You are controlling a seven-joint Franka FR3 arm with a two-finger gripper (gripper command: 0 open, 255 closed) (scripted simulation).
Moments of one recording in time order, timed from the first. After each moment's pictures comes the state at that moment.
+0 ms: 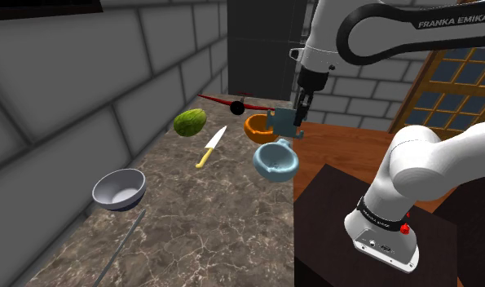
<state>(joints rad) 0.14 -0.88 0.03 -2.64 0.04 1.87 -0.24</state>
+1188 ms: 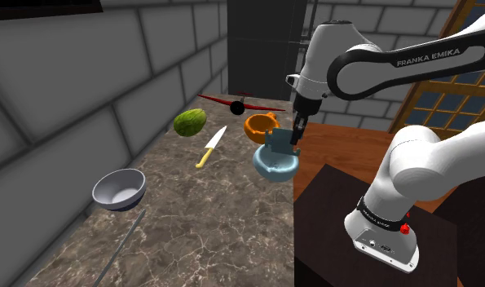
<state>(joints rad) 0.14 -0.86 0.03 -2.82 0.04 2.06 -0.24</state>
